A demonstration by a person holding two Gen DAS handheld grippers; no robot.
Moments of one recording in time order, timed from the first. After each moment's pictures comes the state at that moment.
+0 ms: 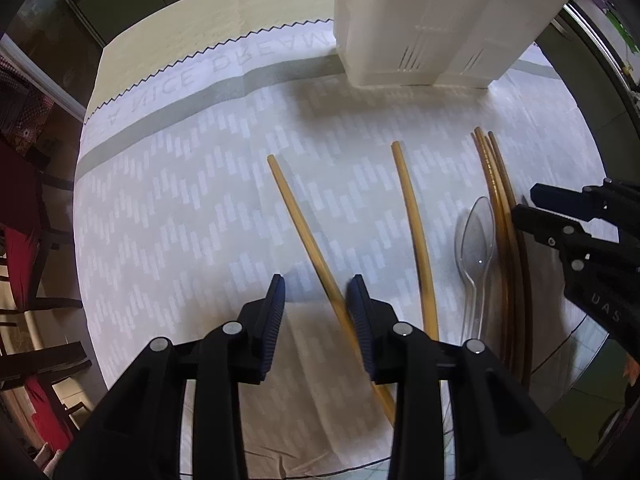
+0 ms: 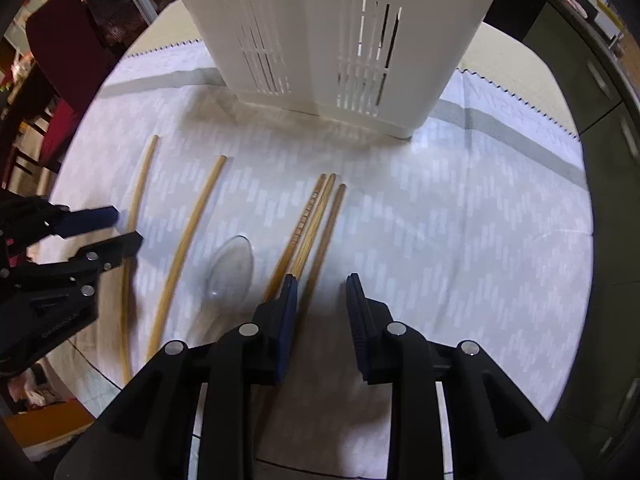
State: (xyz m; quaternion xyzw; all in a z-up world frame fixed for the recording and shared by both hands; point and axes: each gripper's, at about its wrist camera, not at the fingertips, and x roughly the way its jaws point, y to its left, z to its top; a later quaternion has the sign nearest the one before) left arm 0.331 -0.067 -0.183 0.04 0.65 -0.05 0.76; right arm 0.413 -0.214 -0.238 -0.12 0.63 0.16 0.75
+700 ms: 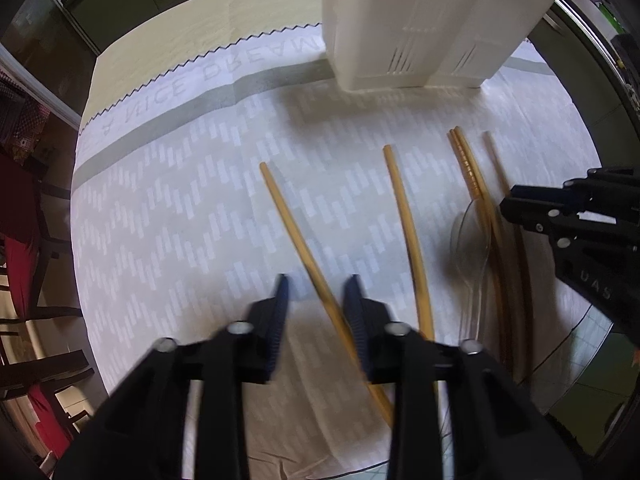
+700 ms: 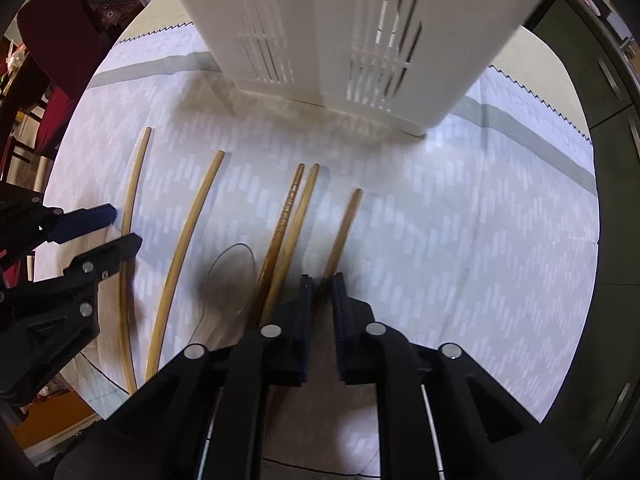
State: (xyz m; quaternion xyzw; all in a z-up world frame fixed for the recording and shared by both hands) left arm 0.338 -0.071 -0.183 0.04 0.64 -0.06 0.76; right arm 0.426 -0.196 -0.249 -0.12 0.66 0.16 0.73
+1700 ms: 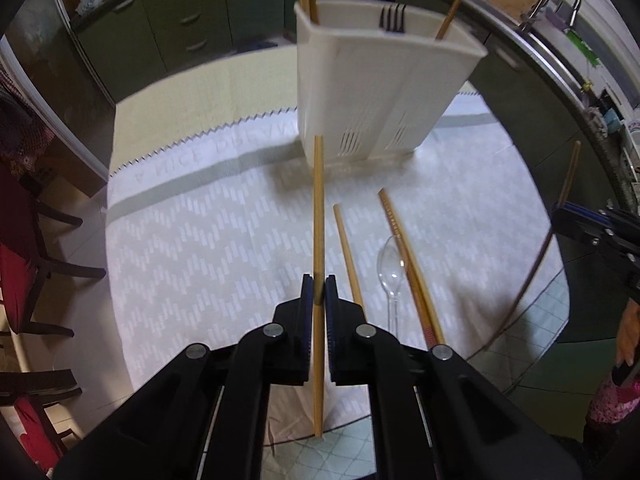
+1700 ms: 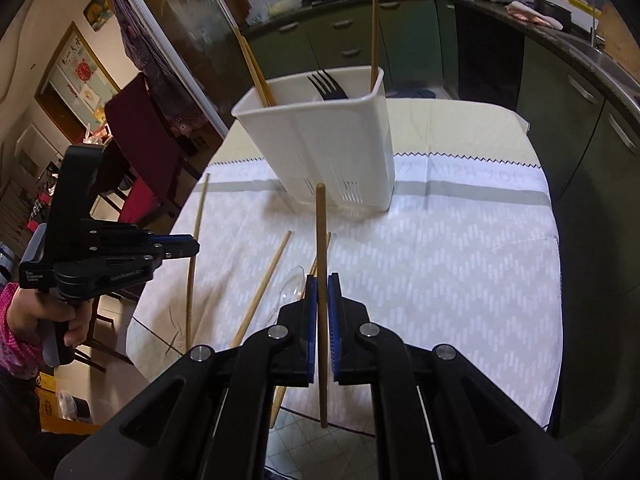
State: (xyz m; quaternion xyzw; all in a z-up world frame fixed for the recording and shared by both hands) left arm 0.319 -0.063 -0.080 0.02 0.58 -0.09 0.81; right arm 0.350 -0.314 -0.114 0.03 0.49 0.26 0.83
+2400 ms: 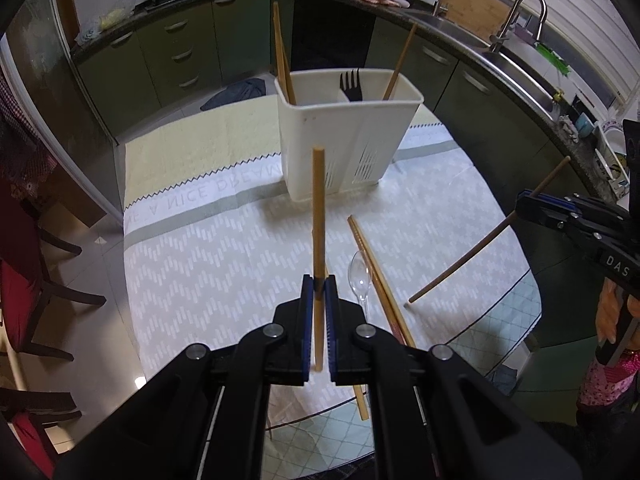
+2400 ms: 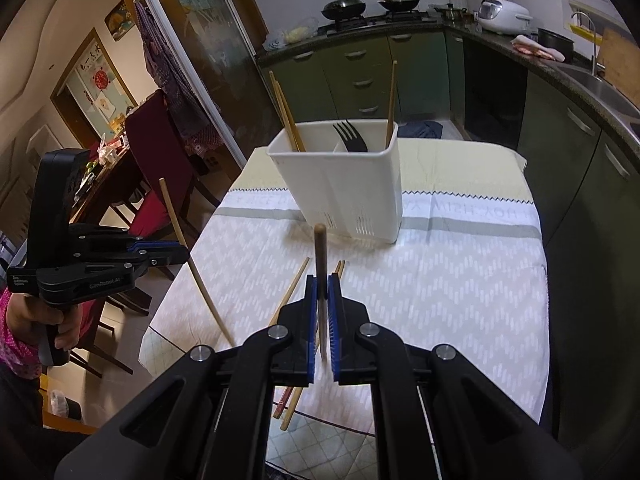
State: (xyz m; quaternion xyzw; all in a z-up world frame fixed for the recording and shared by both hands) left arm 0.285 -0.068 -0.027 0.02 0.53 -0.11 0.84; right arm 0.330 -0.317 -0.071 0.03 0.44 0.28 0.85
